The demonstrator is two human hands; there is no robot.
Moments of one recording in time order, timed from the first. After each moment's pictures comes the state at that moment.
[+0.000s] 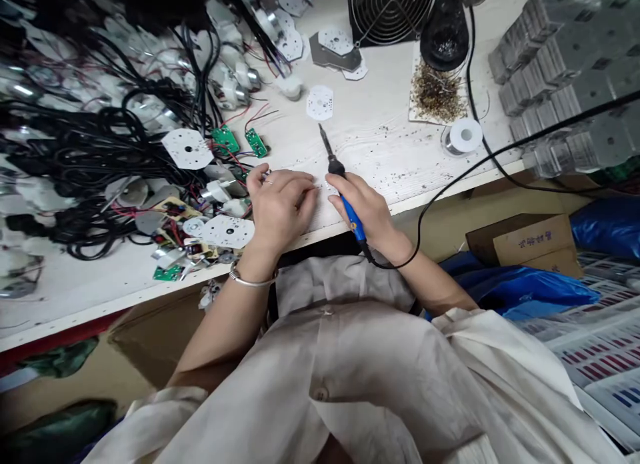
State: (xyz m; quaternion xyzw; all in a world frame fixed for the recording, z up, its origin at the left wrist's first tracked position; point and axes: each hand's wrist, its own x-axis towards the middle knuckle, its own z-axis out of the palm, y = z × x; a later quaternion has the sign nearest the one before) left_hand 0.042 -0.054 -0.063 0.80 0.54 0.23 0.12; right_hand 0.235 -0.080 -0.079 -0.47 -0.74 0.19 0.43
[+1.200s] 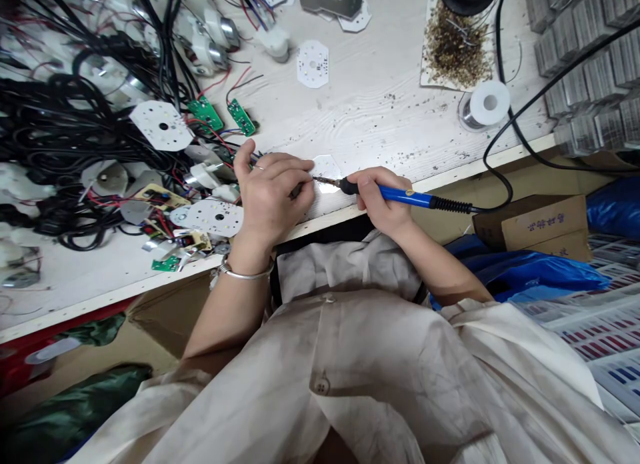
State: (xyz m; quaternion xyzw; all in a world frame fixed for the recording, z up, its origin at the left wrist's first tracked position) left_hand 0.036 -0.054 -0.058 0.79 0.54 0.20 0.20; right_hand 0.242 -0.089 -0.080 -0.53 -0.51 0.40 0.54
